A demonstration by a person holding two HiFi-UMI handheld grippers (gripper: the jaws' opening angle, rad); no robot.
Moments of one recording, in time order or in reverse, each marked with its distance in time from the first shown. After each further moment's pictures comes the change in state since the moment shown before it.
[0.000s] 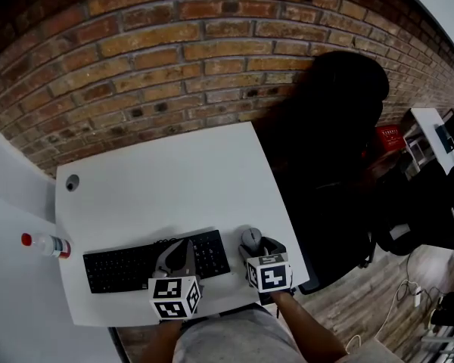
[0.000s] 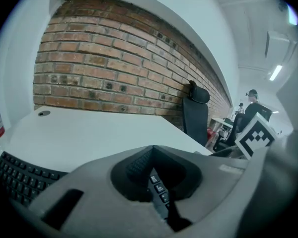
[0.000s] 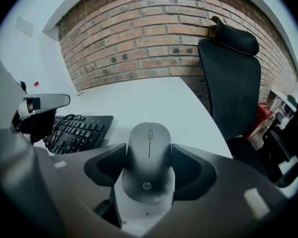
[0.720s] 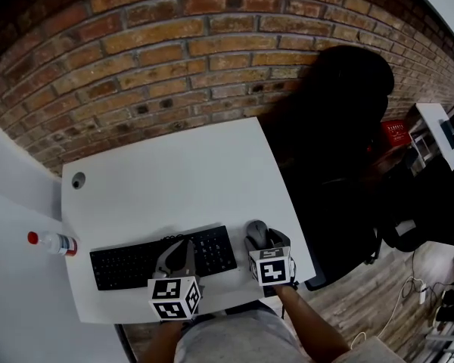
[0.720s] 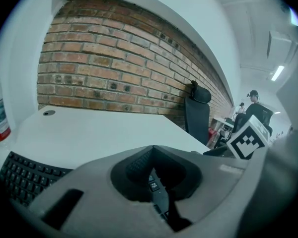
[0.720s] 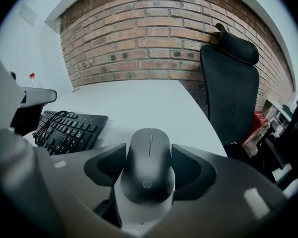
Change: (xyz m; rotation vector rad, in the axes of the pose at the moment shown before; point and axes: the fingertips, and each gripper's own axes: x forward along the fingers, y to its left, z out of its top) left arm -0.014 0.013 -0.003 -0.010 0.013 0.014; right arm 0.013 -0.004 0.006 -0.053 -0.028 -0.066
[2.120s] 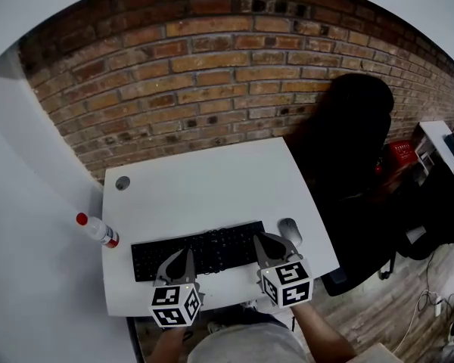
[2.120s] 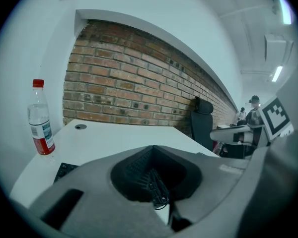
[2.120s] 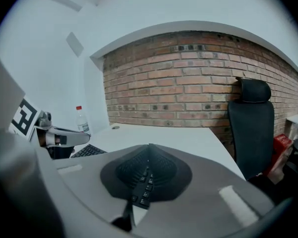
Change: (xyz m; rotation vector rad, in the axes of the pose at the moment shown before) left arm -0.146 0.077 0.010 0.003 -0.130 0.064; right arm -0.145 0.165 0.077 -0.104 -0.445 0.216
